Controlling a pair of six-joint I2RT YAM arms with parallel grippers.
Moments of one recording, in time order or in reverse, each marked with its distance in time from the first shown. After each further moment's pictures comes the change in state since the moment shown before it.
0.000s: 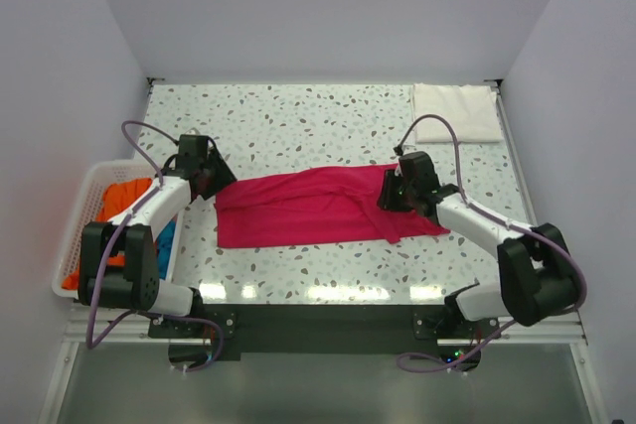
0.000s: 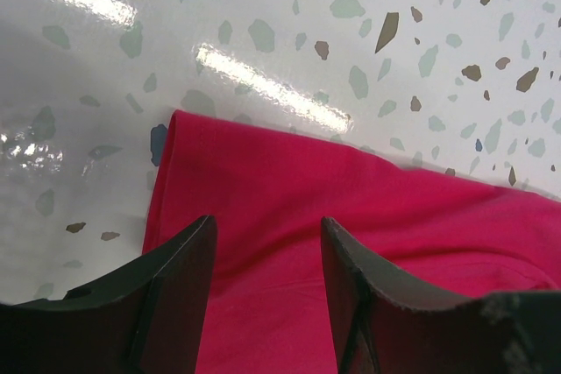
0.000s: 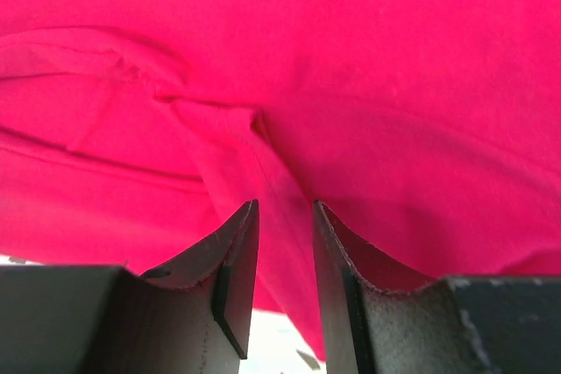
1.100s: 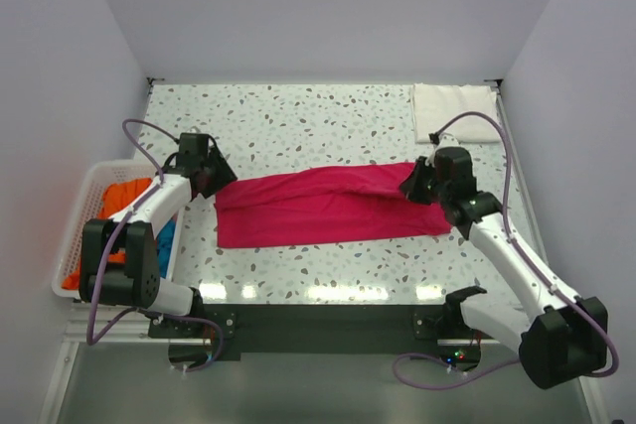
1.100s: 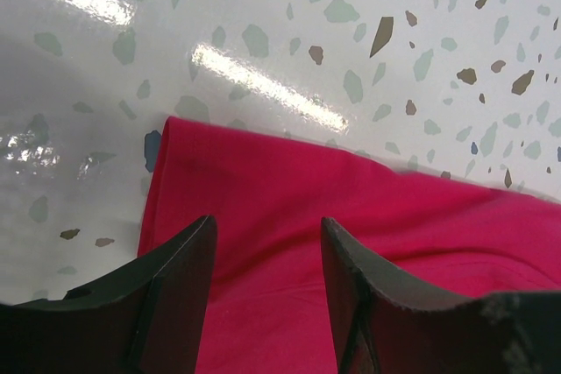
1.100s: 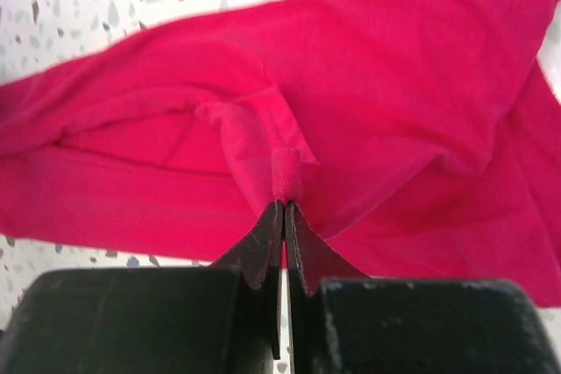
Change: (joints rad) left arm 0.000 0.017 0.016 0.001 0.006 0.000; right arm -0.119 -0.290 0.078 -0.164 -0.027 0.032
